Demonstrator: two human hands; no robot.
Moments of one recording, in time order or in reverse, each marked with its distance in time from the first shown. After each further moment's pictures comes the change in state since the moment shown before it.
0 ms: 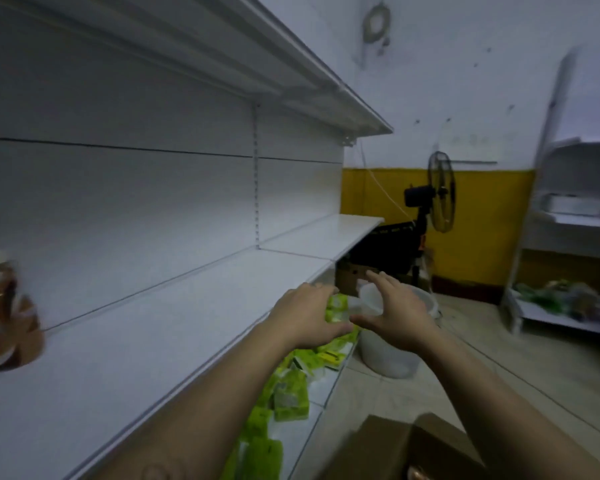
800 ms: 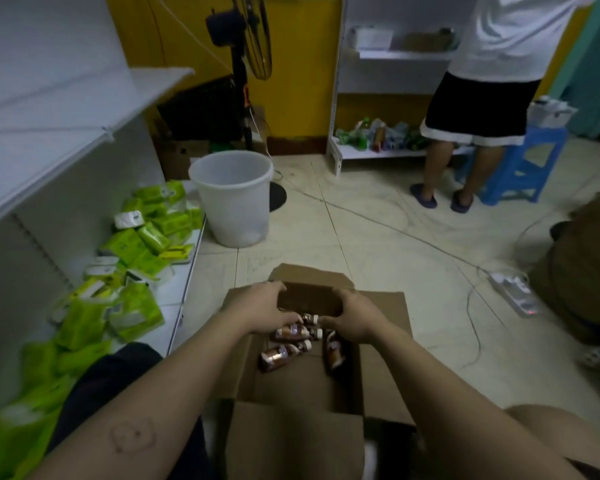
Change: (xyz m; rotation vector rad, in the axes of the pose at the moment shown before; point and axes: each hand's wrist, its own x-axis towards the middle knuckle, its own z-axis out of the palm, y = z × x) left_hand 0.030 0.121 0.272 -0.259 -0.652 0.164; right_hand -0.185 0.216 0.114 0.097 -0.348 0.838
